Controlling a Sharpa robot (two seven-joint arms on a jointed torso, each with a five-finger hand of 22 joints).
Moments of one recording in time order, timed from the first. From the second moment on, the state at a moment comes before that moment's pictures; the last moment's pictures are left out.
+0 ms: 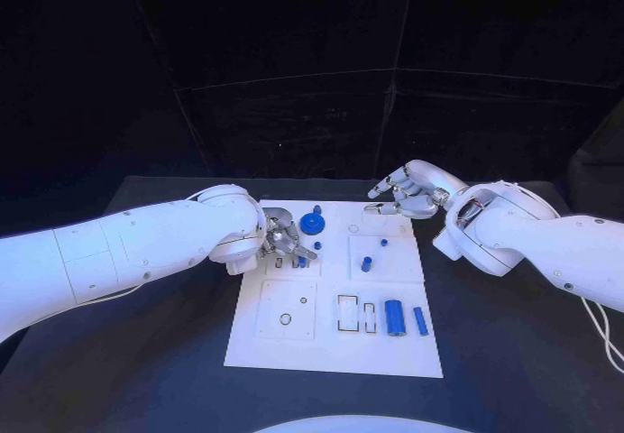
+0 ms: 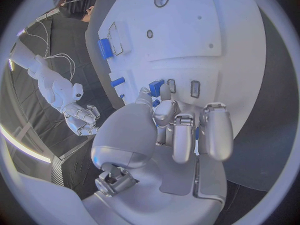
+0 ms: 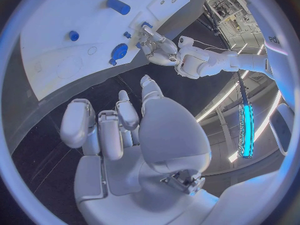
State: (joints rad) left arm 1.29 -0.65 -0.11 1.39 -0.94 0.10 -0.55; left_hand 1.20 0.08 -0.13 0.22 0.05 0.94 0.04 0.66 0.53 1.34 -0.03 1.19 1.11 1.47 -0.08 1.57 1.31 0.08 1.46 0.02 1.40 1.27; right arm 1.24 -0.84 -0.01 1.56 -1.11 -0.36 -0.09; right_hand 1.33 -0.02 -0.12 0.15 0.33 0.94 0.15 0.08 0.07 1.34 0.07 1.22 1.22 1.46 -0.01 1.48 1.31 0.09 1.36 0.10 1.37 1.11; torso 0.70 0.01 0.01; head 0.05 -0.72
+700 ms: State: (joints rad) left arm 1.30 -0.67 -0.11 1.42 -0.94 0.11 -0.54; left_hand 1.32 0.03 0.18 0.22 0.17 0.89 0.04 0.63 0.54 1.33 -0.04 1.16 1.09 1.47 -0.09 1.57 1.31 0.08 1.45 0.02 1.41 1.28; right arm 1.24 -0.83 -0.01 1.56 -1.12 -0.35 -0.09; right_hand 1.34 -0.01 -0.13 0.15 0.36 0.94 0.15 0.08 0.07 1.34 0.07 1.22 1.21 1.47 -0.01 1.48 1.31 0.09 1.36 0.10 1.37 1.11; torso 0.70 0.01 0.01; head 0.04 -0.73
